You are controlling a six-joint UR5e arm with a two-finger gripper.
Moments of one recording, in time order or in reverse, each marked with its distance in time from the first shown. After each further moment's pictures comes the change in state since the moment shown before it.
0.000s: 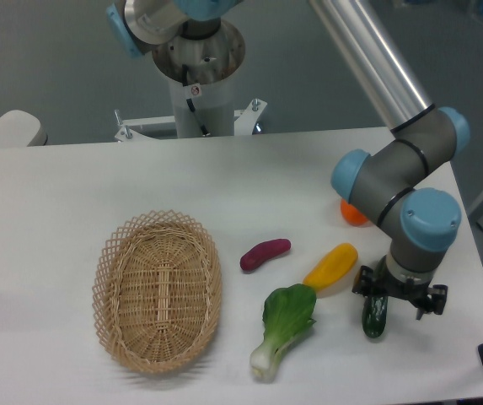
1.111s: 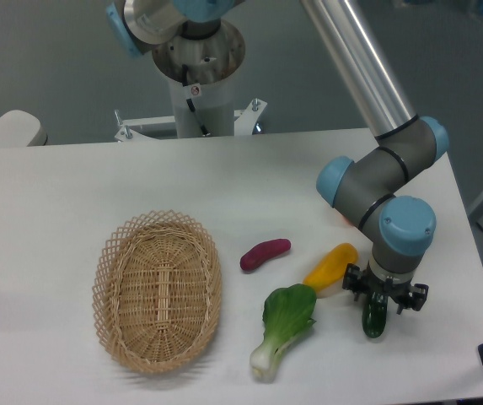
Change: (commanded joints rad) arm 0.009 -0.002 -0.060 0.051 0.038 0.038
